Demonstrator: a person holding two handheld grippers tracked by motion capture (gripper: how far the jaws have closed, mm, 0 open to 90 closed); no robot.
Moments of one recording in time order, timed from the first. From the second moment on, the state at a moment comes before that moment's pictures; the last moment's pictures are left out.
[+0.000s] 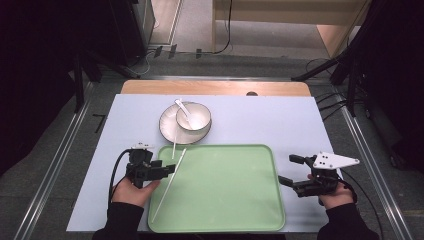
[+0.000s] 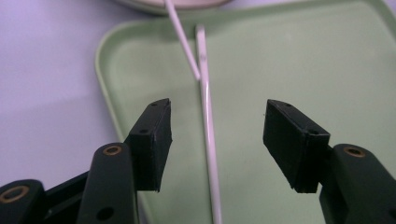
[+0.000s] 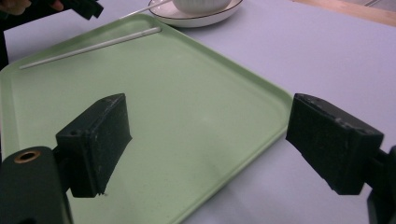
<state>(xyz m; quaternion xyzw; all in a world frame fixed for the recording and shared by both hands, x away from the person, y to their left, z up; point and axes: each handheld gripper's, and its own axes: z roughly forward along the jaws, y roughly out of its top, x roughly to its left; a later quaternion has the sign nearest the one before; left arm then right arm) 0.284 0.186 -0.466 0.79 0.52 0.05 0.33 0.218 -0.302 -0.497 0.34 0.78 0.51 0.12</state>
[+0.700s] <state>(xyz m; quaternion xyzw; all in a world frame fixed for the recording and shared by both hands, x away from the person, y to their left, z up) 0.369 0.180 -0.447 0.80 0.50 0.05 0.33 0.208 -0.309 -0.498 0.36 0.78 0.50 0.13</state>
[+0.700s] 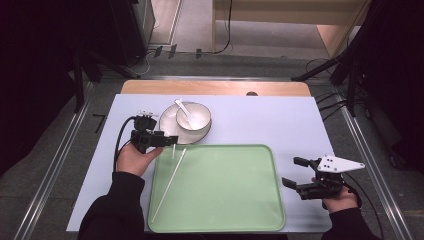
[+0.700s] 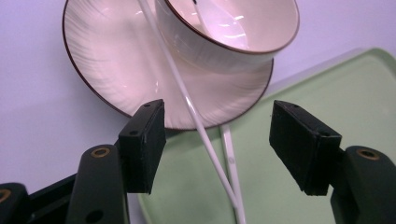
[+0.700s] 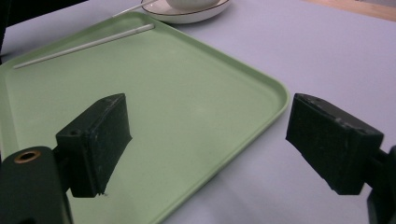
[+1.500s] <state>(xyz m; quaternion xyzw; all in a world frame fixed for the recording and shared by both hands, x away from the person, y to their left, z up) 0.412 0.169 -0.469 0.81 0.50 0.06 0.31 0.192 -0.320 -0.499 0.38 0.77 0.50 0.14</state>
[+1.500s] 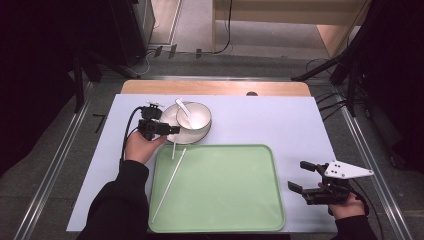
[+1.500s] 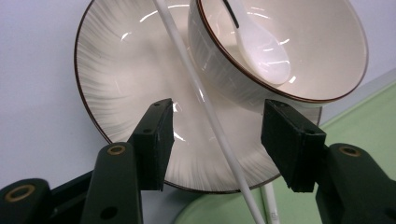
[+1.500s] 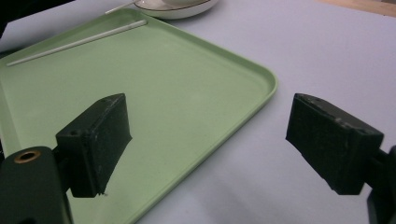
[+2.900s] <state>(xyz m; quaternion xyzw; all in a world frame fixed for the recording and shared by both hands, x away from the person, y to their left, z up) 0.377 0.196 -0.421 0.75 0.57 0.07 0.34 0.197 -0.317 -0.498 0.37 0.77 0.50 0.14</state>
